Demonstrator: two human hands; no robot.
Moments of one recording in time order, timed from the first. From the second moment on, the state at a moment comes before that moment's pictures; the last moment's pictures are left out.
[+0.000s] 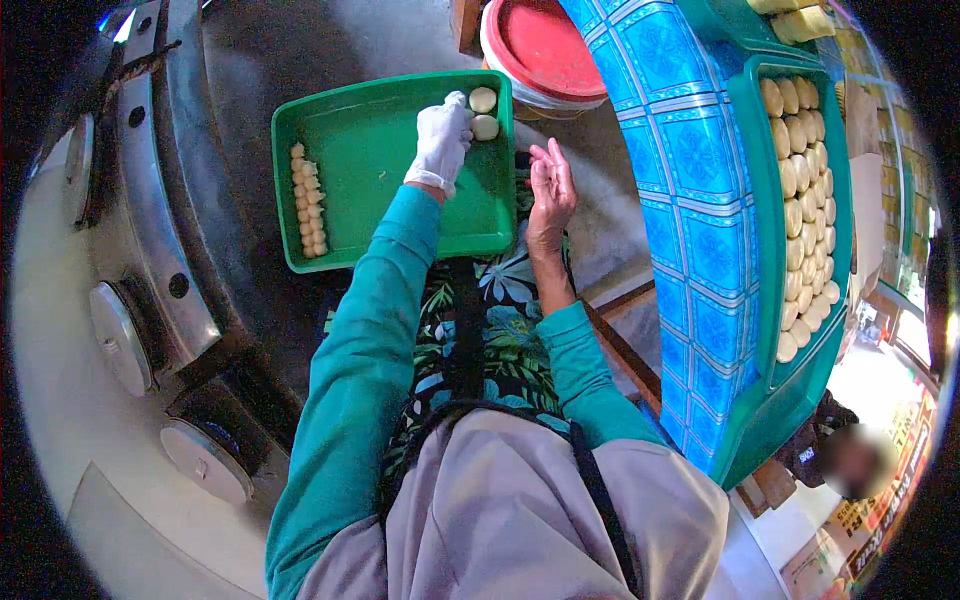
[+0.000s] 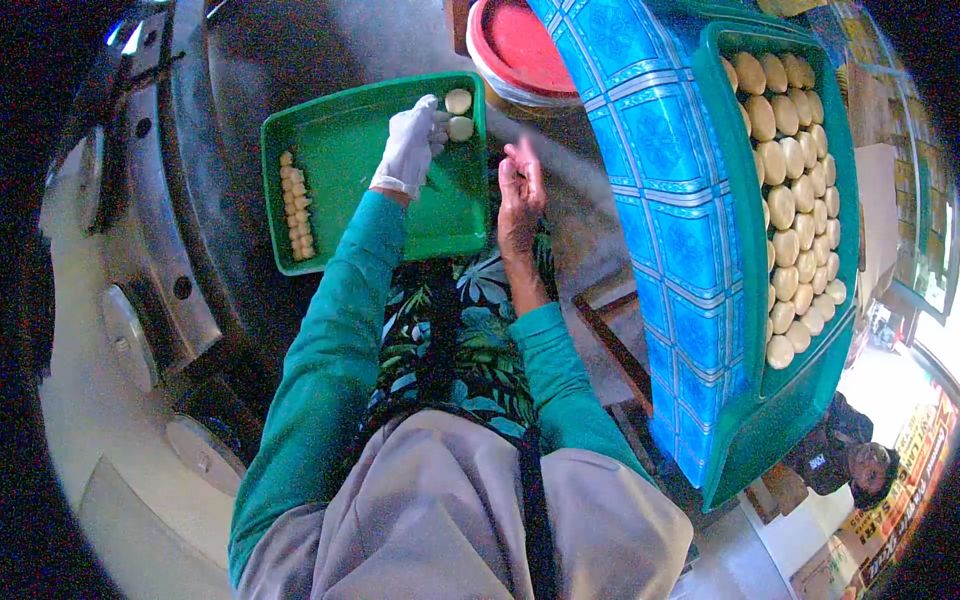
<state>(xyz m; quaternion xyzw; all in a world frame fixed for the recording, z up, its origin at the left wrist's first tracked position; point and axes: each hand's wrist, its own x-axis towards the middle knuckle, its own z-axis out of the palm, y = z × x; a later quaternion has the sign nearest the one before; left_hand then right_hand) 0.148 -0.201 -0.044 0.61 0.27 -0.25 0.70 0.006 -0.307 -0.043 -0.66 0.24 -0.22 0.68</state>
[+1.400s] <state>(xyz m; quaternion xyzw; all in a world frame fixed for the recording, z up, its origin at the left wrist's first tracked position) 0.017 0.013 0.021 0.41 0.16 -0.13 0.89 0.032 -0.244 -0.047 -0.95 -0.10 -0.09 0.27</state>
